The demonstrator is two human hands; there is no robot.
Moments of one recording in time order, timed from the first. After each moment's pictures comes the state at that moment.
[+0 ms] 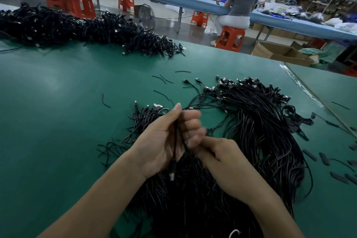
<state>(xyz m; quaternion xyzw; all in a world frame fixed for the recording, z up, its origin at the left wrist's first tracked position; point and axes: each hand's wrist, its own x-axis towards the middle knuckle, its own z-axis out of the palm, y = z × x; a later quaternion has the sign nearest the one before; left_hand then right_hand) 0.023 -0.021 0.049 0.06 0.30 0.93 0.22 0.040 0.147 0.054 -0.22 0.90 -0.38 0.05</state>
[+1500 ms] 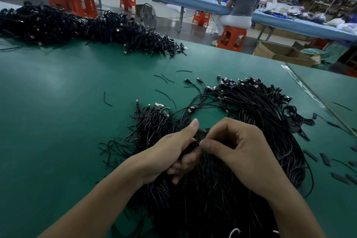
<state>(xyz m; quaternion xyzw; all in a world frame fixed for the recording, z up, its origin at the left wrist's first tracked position) 0.041 -0.024 0.050 0.14 0.66 0.68 0.29 0.043 0.160 0.081 -0.23 0.84 -0.49 -0.02</state>
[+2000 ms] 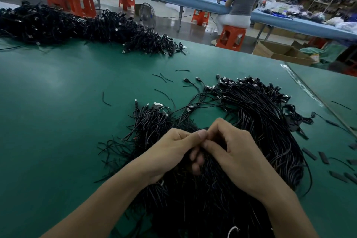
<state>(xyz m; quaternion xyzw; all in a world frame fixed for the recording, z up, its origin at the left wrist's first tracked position) 0.038 -0.012 0.037 0.10 0.66 0.73 0.18 0.043 0.158 0.076 -0.23 0.88 -0.41 0.01</state>
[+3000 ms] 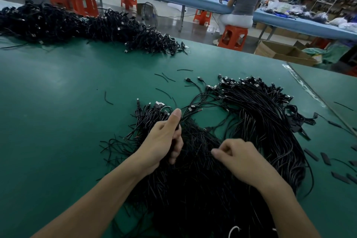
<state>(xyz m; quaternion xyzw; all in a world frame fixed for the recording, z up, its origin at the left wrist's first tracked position) 0.022 -0.028 0.015 0.00 0.66 0.74 0.10 0.016 0.187 0.037 -0.05 0.97 -0.22 0.12</state>
